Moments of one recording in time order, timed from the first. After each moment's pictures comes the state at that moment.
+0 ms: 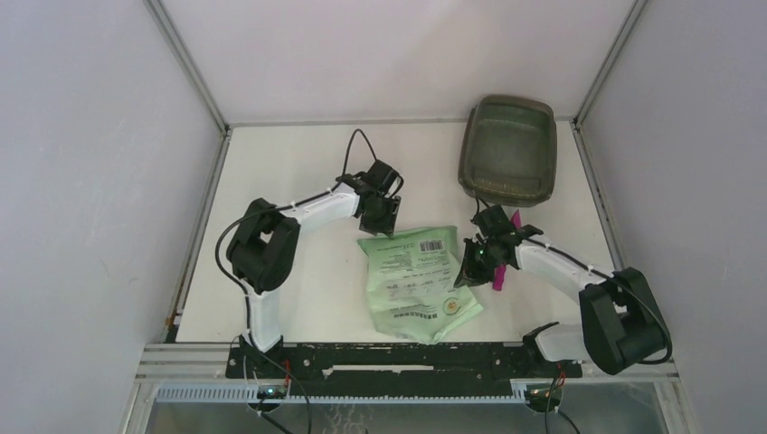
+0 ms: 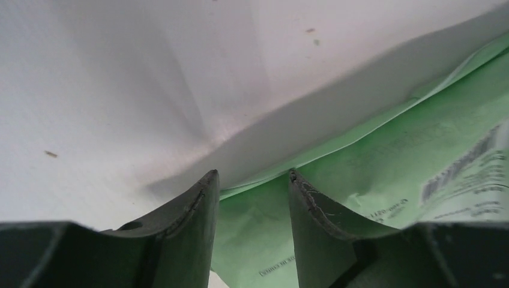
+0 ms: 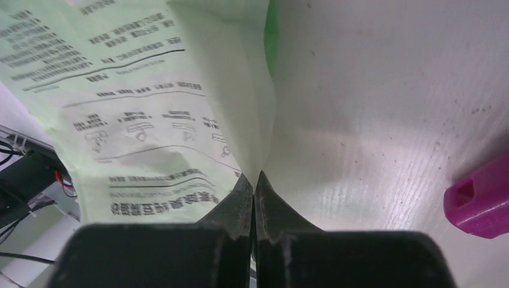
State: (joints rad) left arm -0.65 1.95 1.43 -0.62 0.03 -0.37; right arm 0.41 1.30 0.64 -0.58 -0.35 0.61
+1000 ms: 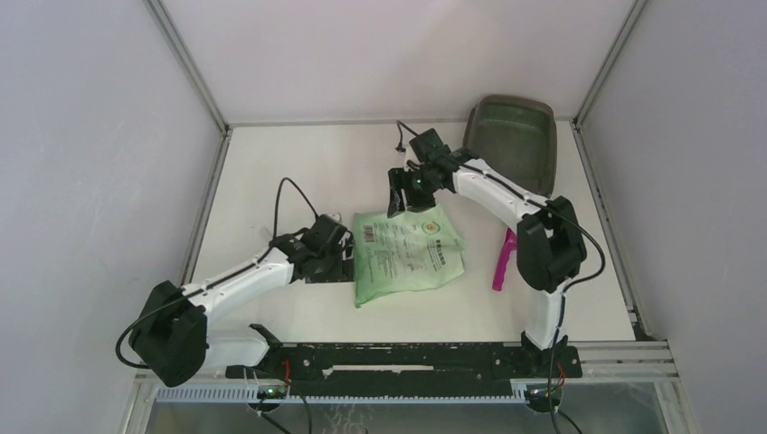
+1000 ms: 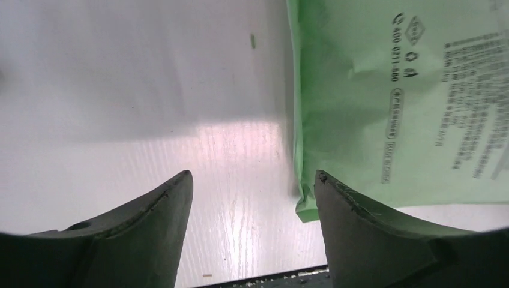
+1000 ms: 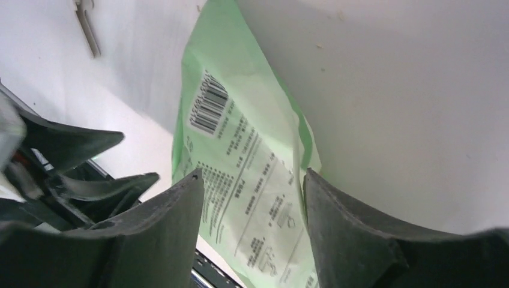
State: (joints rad) left arm -0.66 1.26 0.69 -0.57 -0.10 -0.64; right arm 0.56 1.93 1.62 -0.73 -0.37 0.33
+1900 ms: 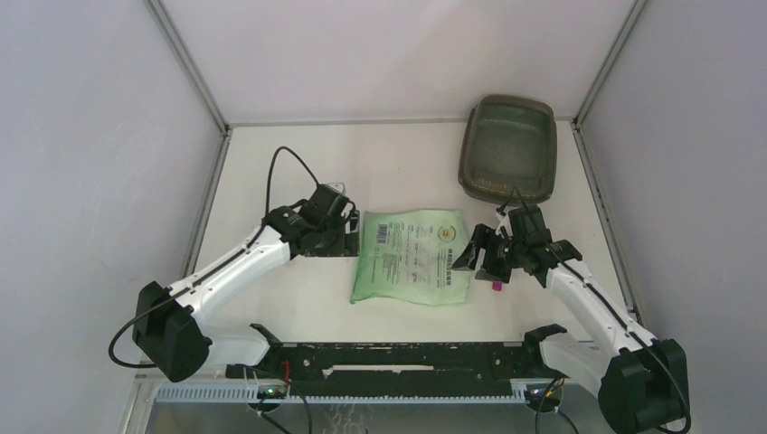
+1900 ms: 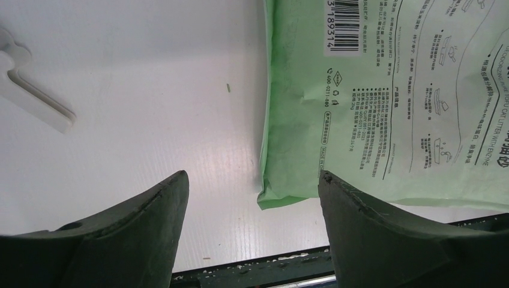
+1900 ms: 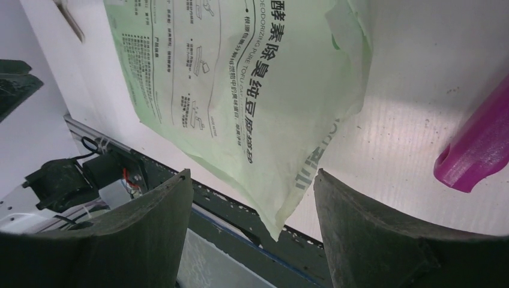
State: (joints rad) left arm -0.66 1.27 1.02 -0.80 -0.15 -0.57; right arm 0.26 1.02 0.64 -0.64 -0.46 0.59
